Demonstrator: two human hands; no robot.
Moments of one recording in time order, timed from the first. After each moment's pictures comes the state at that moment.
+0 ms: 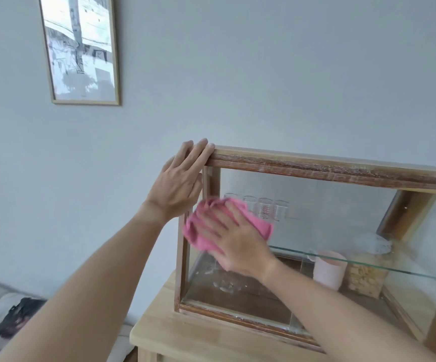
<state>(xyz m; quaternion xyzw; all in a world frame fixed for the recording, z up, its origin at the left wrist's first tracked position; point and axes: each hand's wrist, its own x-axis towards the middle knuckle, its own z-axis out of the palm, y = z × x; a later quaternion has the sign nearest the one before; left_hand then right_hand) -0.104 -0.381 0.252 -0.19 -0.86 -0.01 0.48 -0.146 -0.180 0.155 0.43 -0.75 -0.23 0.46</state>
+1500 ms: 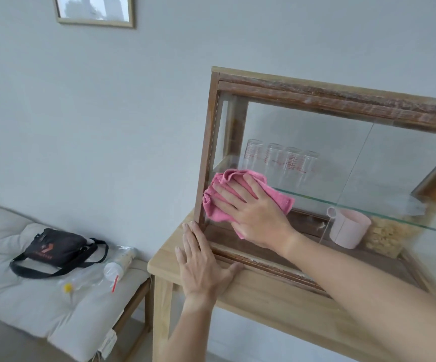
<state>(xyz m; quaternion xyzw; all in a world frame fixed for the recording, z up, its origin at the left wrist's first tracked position) -0.056 -0.302 -0.029 0.18 -0.93 -0.25 0.22 -0.139 -0.182 0.097 0.43 -0.74 -0.28 0.43</state>
